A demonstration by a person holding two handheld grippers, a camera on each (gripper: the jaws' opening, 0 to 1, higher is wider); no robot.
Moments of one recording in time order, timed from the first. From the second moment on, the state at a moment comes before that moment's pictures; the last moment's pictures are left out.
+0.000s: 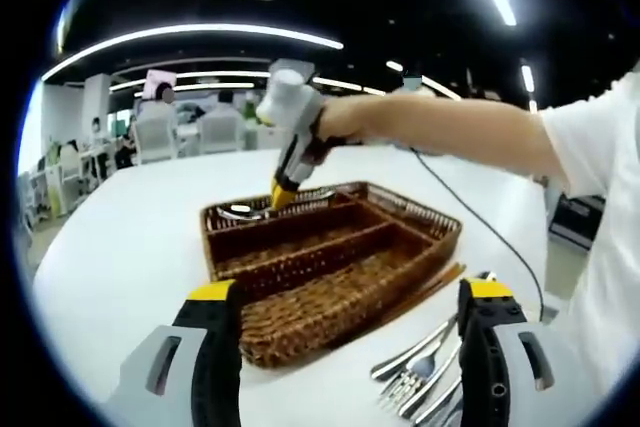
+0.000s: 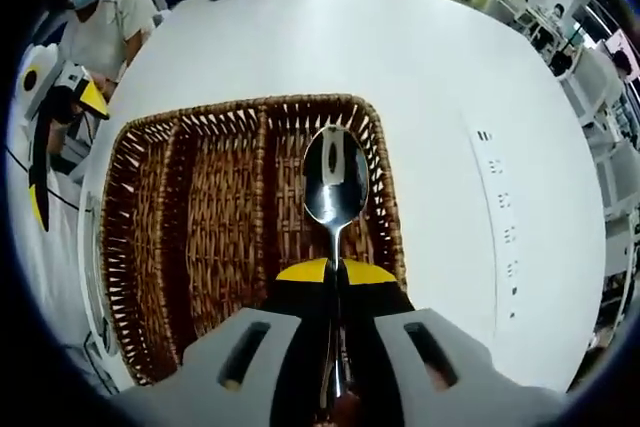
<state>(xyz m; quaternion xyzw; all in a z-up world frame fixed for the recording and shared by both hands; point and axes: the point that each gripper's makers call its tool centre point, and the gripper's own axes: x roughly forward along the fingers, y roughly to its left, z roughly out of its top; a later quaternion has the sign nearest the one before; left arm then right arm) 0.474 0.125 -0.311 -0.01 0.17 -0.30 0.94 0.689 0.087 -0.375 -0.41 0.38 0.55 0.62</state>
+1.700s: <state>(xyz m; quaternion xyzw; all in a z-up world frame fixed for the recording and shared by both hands) 0.477 0.123 -0.319 -0.02 0.18 -0.30 0.94 0.695 0.086 -0.400 -0.45 0.37 0.57 0.57</state>
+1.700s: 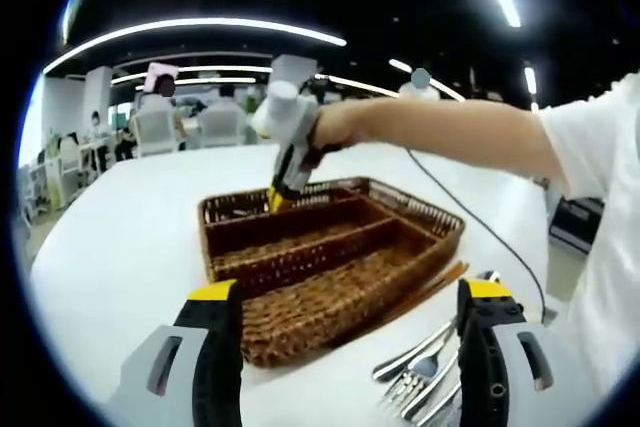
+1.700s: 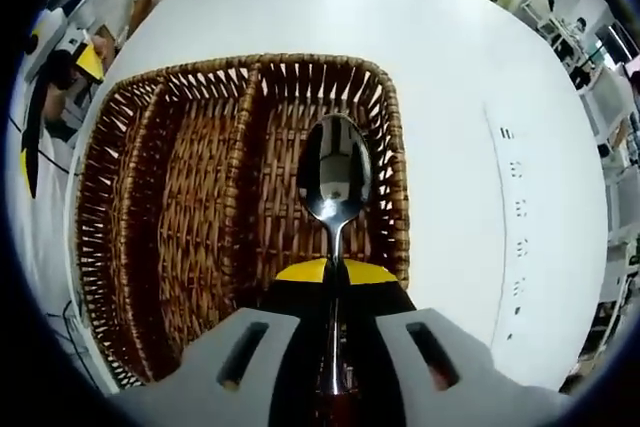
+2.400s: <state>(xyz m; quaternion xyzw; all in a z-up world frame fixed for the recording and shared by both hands) 0.477 0.124 -0.318 -0.02 0.18 -0.30 0.94 0.697 0.088 -0.395 -0.46 0.37 0.57 0.58</state>
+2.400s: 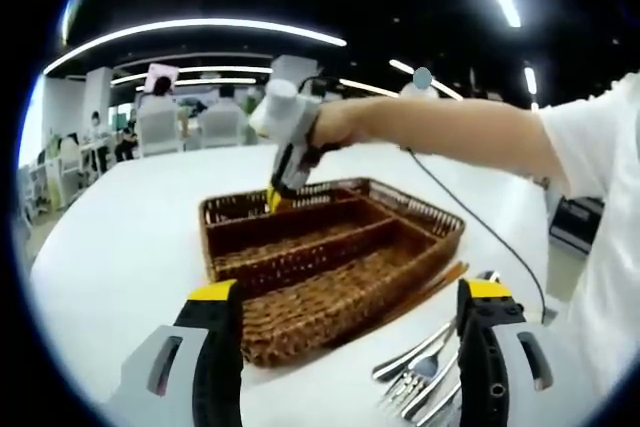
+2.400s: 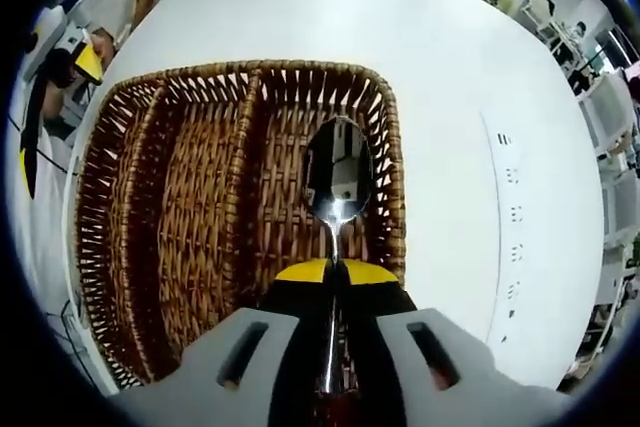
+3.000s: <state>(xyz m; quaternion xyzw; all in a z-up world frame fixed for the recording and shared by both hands) 0.476 0.123 -0.316 -0.02 0.17 -0.30 0.94 0.697 0.086 -0.396 -0.46 0.37 0.56 0.58</state>
